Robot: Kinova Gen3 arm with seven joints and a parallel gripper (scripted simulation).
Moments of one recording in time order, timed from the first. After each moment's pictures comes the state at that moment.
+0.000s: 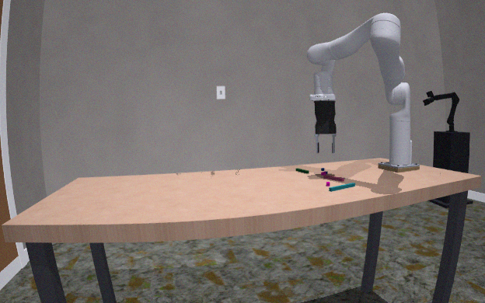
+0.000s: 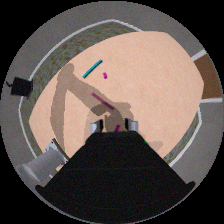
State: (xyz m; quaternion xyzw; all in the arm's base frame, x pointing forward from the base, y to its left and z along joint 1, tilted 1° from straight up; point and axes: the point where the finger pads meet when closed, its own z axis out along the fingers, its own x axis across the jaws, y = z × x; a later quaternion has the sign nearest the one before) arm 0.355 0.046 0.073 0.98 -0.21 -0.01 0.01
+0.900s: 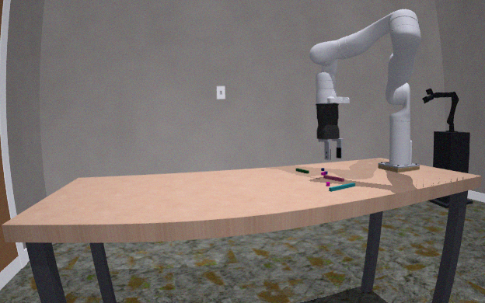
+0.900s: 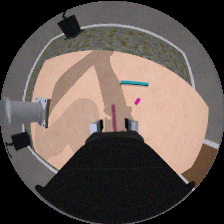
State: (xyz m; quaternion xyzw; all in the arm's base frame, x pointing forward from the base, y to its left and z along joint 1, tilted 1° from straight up) arm 0.348 0.114 0.060 0.98 0.22 -0.01 0.00
